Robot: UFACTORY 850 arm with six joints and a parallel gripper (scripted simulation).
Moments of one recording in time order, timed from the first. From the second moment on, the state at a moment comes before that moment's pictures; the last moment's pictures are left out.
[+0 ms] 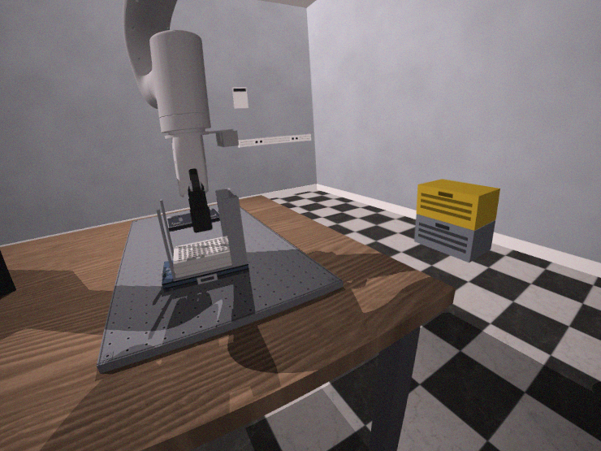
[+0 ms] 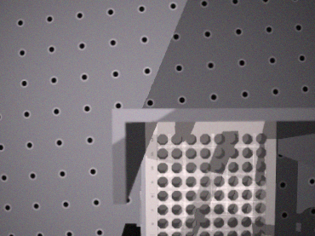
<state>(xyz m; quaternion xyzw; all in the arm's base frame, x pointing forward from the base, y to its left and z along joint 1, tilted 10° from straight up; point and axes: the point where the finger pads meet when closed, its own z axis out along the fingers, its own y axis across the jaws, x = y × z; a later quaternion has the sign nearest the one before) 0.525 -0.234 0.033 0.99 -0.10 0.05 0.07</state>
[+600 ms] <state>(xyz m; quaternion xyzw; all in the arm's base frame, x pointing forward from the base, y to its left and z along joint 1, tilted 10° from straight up) 0.528 -0.238 0.007 0.99 -0.10 0.05 0.07</state>
